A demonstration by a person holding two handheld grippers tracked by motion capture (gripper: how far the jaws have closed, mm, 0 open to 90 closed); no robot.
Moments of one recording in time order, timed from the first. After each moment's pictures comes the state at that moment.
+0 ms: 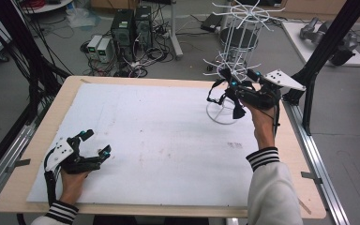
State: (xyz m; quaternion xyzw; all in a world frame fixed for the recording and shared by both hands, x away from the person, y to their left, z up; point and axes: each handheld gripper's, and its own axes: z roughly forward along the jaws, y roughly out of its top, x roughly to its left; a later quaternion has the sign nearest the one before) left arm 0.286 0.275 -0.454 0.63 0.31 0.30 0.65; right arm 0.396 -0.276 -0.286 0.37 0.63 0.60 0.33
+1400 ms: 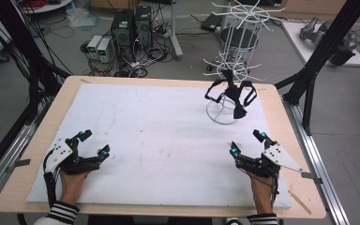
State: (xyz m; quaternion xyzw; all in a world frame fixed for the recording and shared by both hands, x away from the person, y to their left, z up) left arm 0.283 0.276 -0.455 0.62 0.32 0.32 0.65; right arm 0.267 -0.287 -0.414 0.37 0.63 0.59 0.36
